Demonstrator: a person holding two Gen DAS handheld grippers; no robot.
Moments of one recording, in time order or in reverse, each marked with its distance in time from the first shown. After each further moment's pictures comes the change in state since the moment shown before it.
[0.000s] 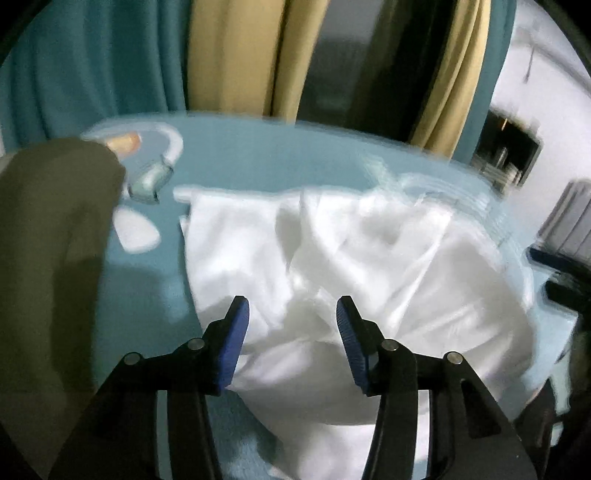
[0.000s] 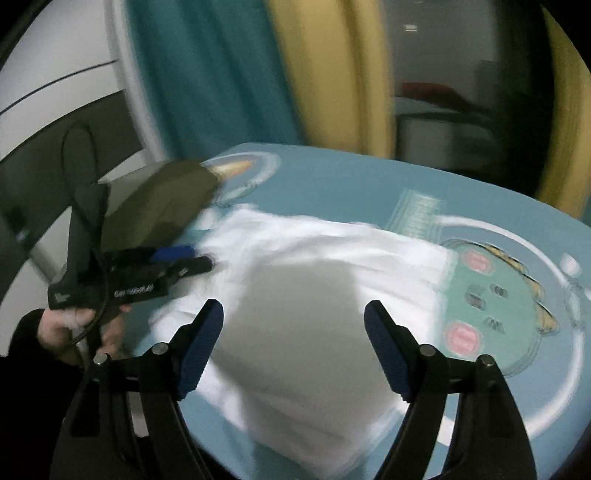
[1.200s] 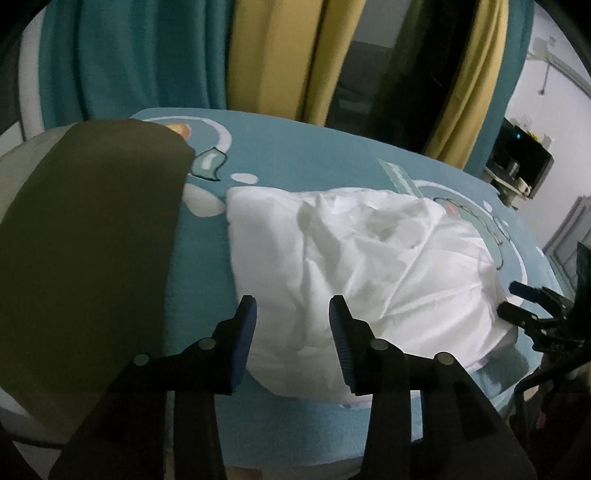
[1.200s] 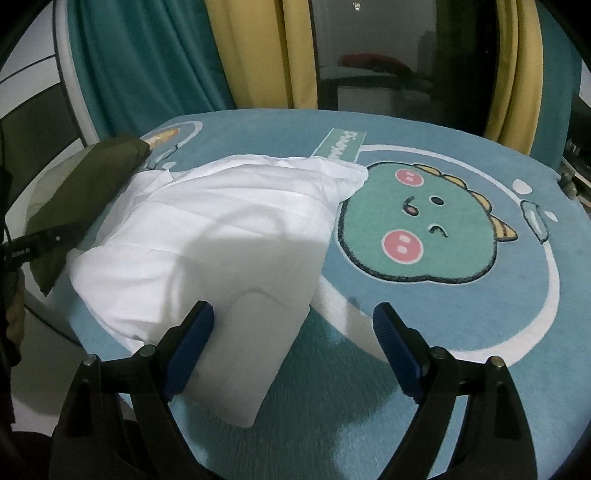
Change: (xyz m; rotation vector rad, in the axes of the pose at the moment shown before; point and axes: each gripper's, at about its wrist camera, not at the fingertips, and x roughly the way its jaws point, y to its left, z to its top) left arm -0.073 0.025 -0.023 -0.086 -0.046 0.042; right arm 0.013 -0.013 -0.050 0.051 0.093 -0.144
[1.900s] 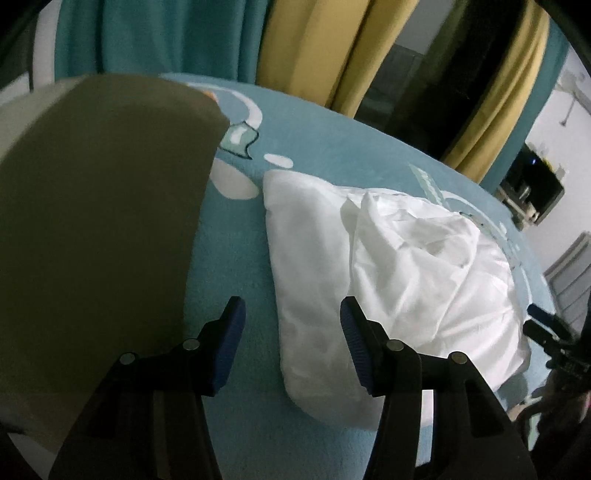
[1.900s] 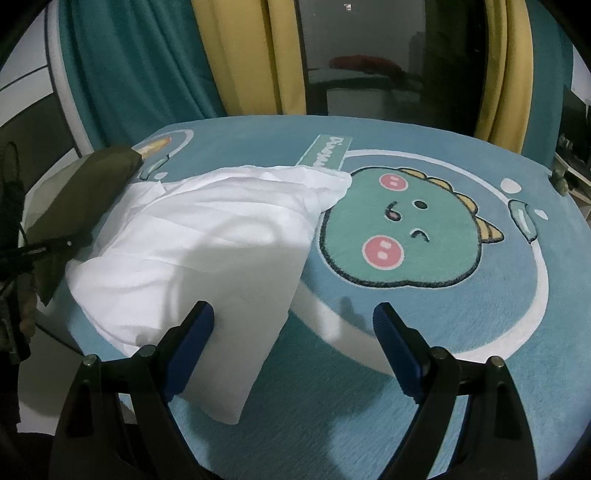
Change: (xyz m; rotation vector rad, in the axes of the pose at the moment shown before) left arm 0.038 0.041 0.007 -0.138 0.065 -0.034; right arm -0.007 -0.016 0.008 0.033 -0.014 -0.010
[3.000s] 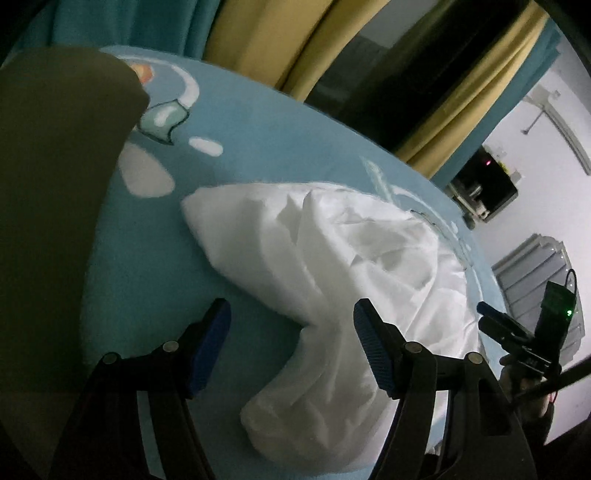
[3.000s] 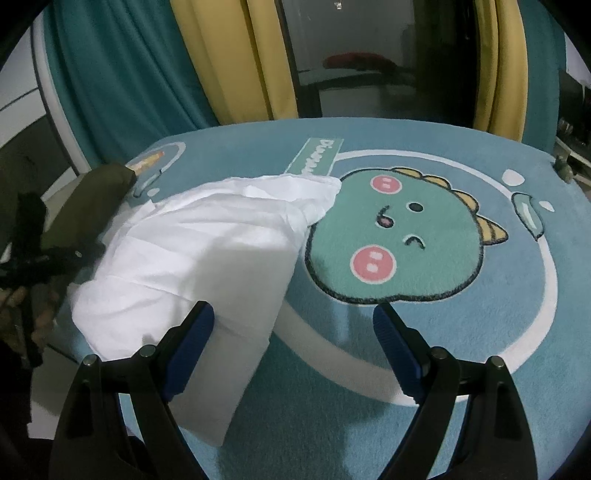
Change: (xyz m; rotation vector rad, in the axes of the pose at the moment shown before) left arm 0.038 -0.019 0.019 -0.010 0.078 -0.259; right arm 0.011 -0.020 0.012 0.066 -0.009 0.064
